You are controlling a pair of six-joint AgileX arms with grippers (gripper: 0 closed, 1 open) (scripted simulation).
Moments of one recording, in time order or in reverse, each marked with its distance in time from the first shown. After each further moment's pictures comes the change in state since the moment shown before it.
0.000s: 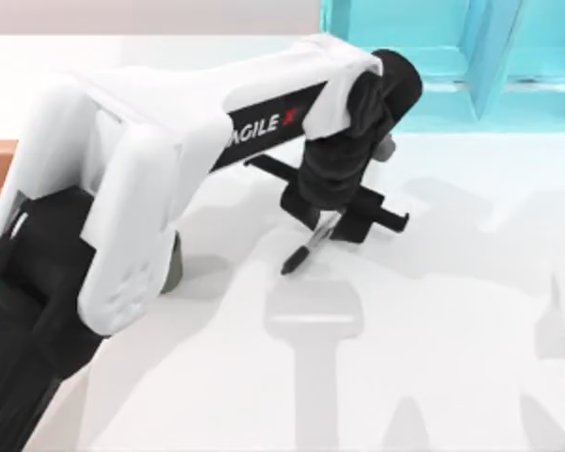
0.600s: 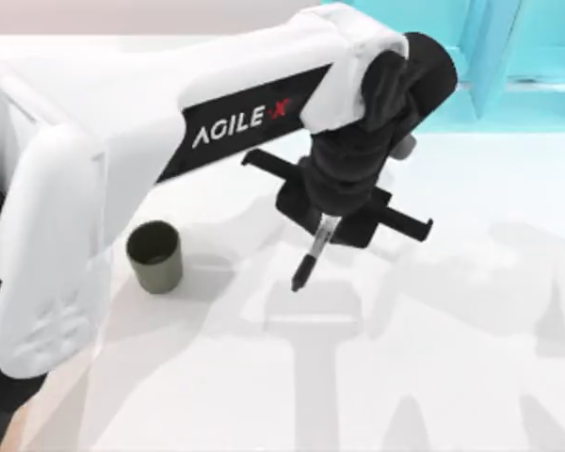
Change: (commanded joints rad) left arm -0.113 -0.315 -0.163 -0.104 0.036 -0.121; right arm 0.000 0.000 0.000 0.000 0.000 0.000
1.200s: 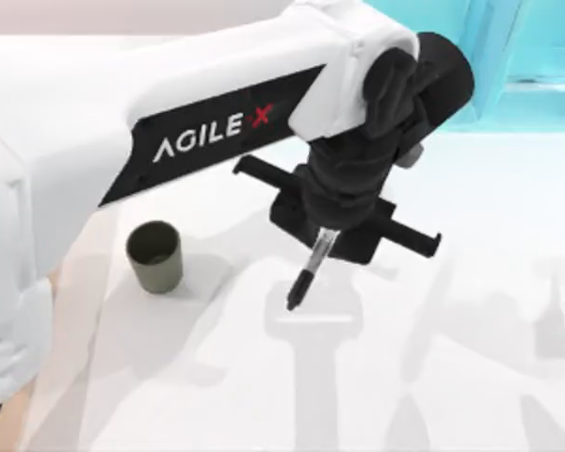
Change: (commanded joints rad) left arm -0.050 -0.131 -0.090 -0.054 -0.006 -0.055; right arm 0.000 0.000 0.000 0.000 0.000 0.000
